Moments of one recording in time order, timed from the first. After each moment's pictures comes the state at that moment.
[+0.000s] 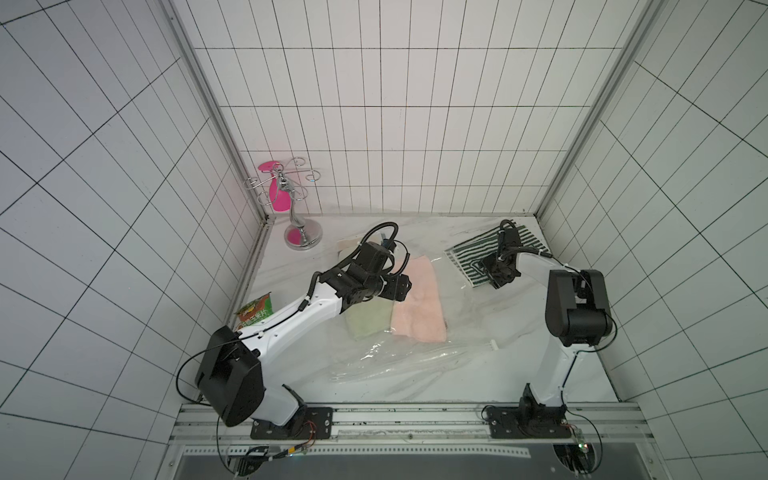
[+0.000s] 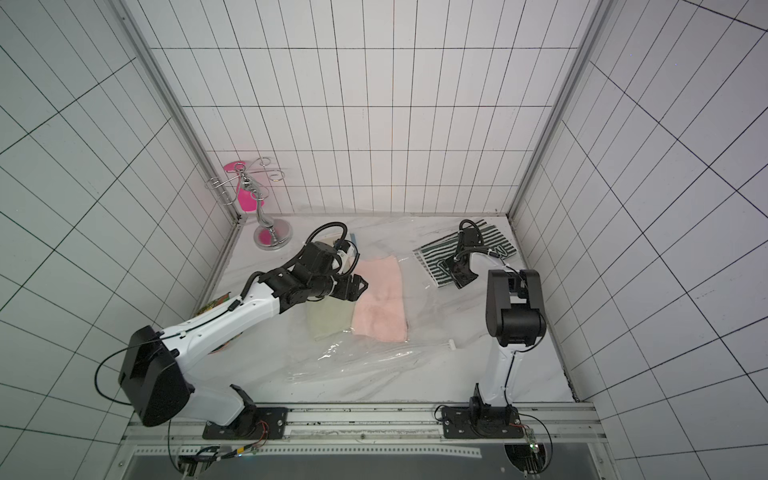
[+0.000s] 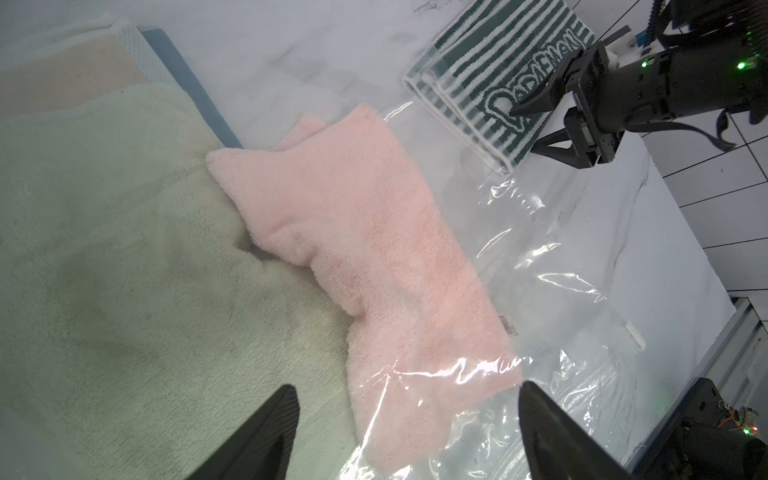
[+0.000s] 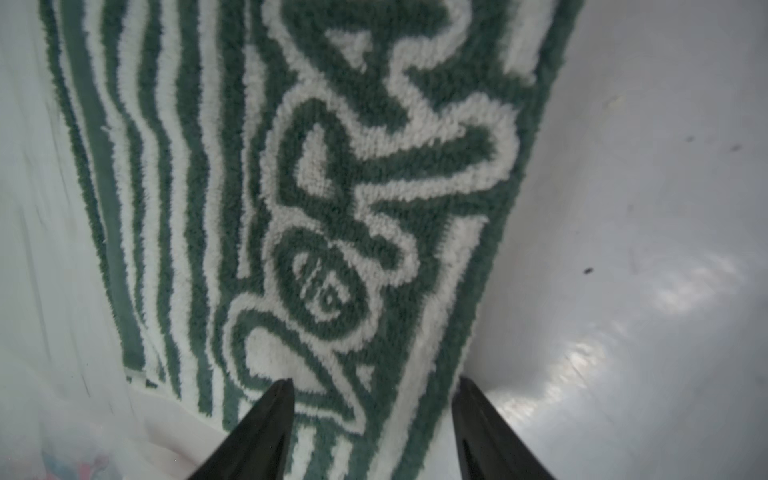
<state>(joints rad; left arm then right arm) -0.67 1.45 1.16 -0.49 0.13 -0.36 0.01 1.94 1.28 -0.47 -0.07 1.05</state>
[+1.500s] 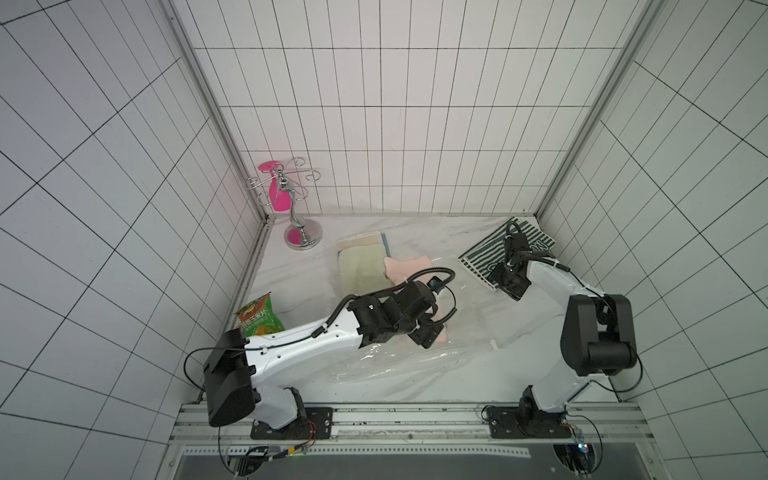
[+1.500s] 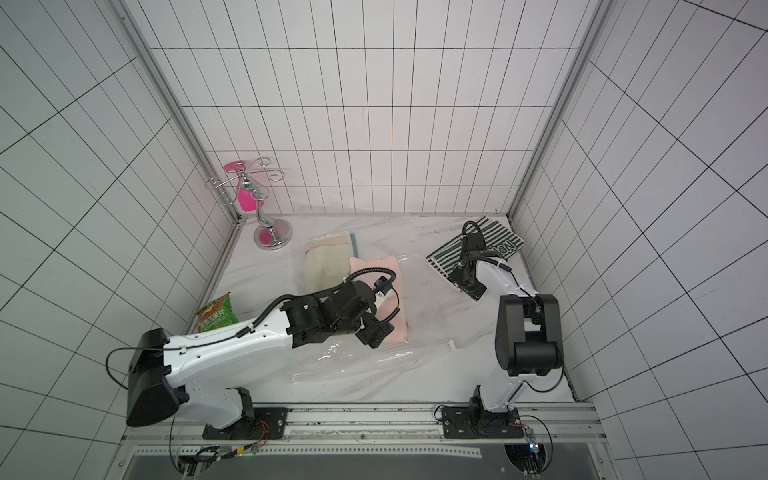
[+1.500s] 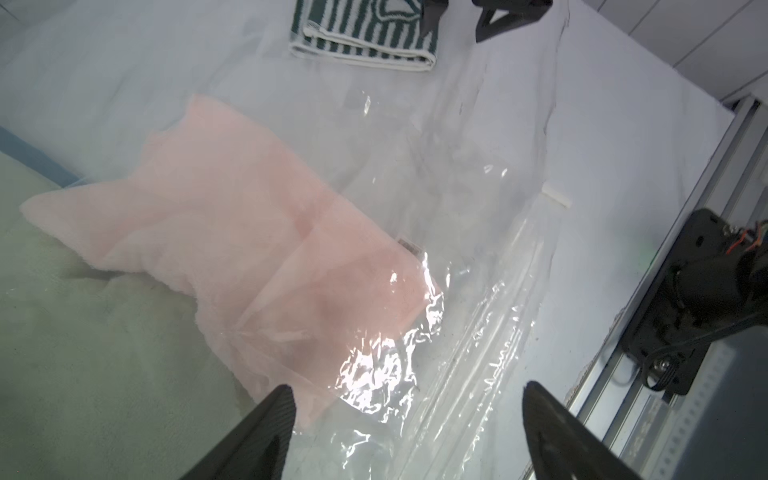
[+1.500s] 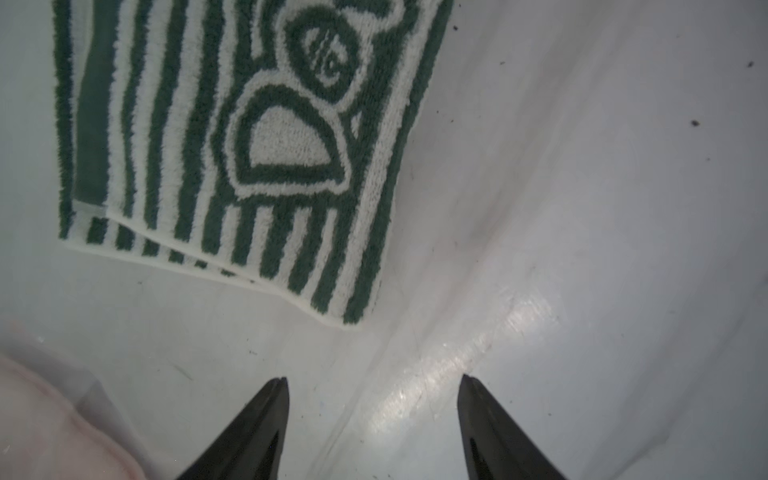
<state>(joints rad) -1.05 1.45 1.20 -0.58 -0.08 -0.26 0.02 1.72 1.19 -0.71 0.11 0.72</state>
